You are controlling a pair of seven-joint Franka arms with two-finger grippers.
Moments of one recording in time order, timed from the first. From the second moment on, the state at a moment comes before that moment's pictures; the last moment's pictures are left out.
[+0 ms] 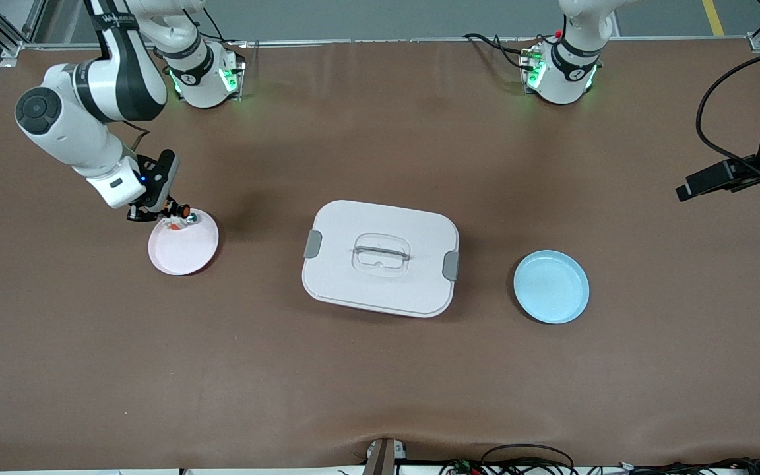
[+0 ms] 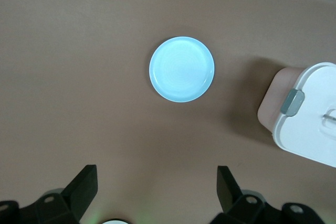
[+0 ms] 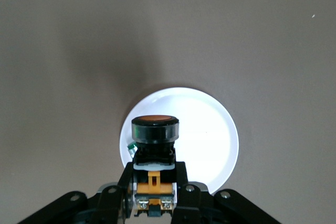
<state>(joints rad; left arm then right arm) 0.32 0.15 -0.35 -1.36 -0.08 1.44 -0.21 -0.01 -0.10 0.07 -2.44 0.05 2.36 -1.37</state>
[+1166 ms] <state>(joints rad) -0.10 -0.22 0.02 -1.88 -0.06 1.76 -0.14 -0.07 0.16 0.07 -2.46 0.05 2.65 -1.51</state>
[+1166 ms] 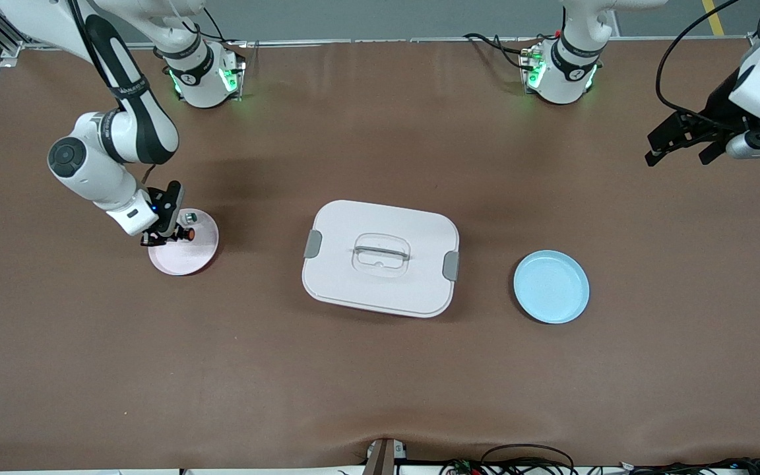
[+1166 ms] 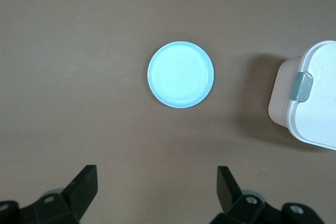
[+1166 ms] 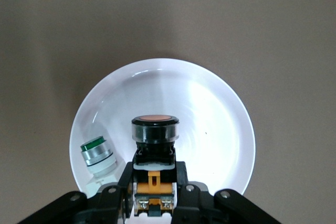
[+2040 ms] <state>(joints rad) -0.10 -0.21 0.02 -1.81 -0.05 1.68 -0.14 -0.08 0.26 0.07 -2.41 0.05 2.70 -1.52</state>
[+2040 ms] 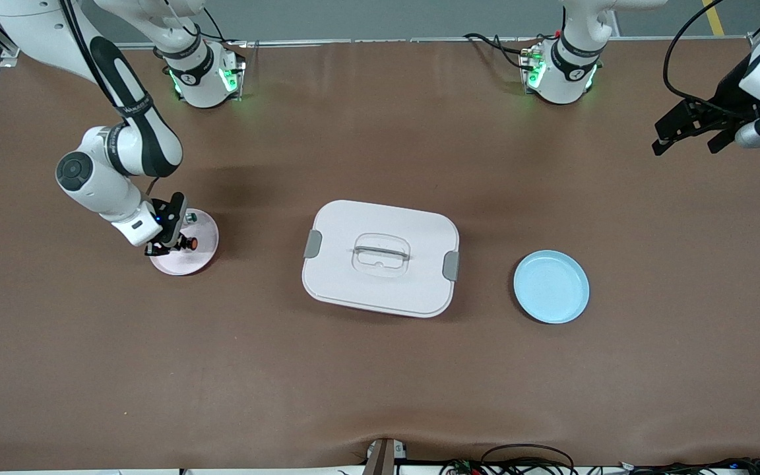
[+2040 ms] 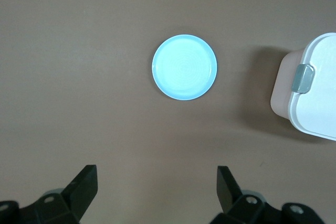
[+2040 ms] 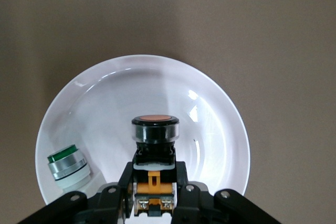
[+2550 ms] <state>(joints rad) -0.10 -0.05 0.03 -1.61 -0.04 1.58 -0.14 -0.08 0.31 0.07 -2.39 0.05 2.74 -1.54</state>
